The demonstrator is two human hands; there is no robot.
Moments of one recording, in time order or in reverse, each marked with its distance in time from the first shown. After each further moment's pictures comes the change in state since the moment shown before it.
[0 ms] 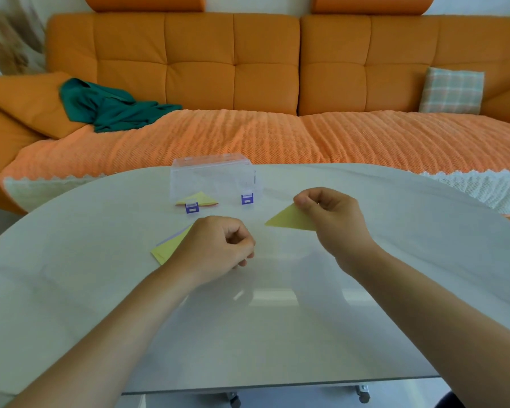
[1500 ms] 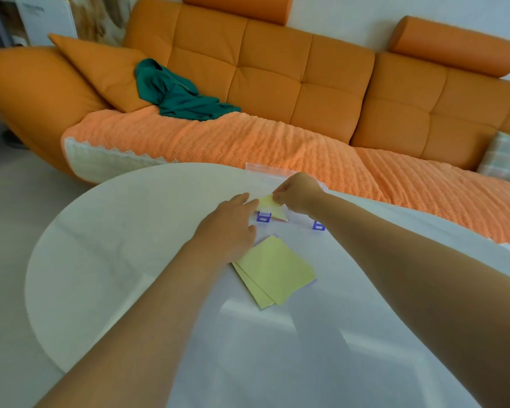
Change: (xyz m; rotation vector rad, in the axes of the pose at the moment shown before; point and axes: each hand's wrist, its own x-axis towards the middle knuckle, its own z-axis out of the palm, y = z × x) left_hand 0.038 -0.087 -0.095 0.527 0.106 -0.093; right_hand 0.138 -0.007 0.204 -0.858 -0.390 -0.018
